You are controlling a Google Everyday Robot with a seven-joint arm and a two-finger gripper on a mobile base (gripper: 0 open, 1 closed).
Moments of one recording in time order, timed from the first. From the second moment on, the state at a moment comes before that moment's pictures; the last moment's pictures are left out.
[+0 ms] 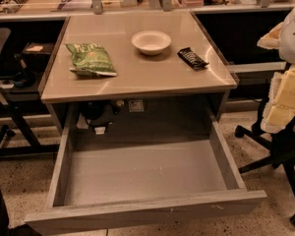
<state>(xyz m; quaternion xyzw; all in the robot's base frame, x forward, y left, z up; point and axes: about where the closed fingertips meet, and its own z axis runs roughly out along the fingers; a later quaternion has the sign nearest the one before) 0.438 -0.217 0.976 -0.60 0.78 -0.03 0.16</state>
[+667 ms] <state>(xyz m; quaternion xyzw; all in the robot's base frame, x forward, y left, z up) 0.461 -0.204 0.964 -0.57 0.80 -0.01 0.17</state>
